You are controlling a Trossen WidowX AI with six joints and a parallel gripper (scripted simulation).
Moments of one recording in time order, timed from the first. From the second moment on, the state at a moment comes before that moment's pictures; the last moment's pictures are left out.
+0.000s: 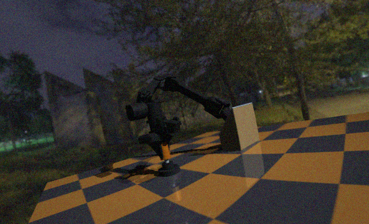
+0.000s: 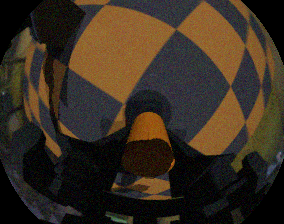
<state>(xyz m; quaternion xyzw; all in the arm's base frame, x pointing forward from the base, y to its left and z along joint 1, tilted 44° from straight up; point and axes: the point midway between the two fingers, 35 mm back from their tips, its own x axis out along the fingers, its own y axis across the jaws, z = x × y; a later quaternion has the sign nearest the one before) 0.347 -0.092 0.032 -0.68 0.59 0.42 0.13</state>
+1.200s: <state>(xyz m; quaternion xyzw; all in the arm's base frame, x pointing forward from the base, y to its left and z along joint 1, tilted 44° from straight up) 0.347 -0.089 0.033 -0.68 0.58 0.43 0.12</state>
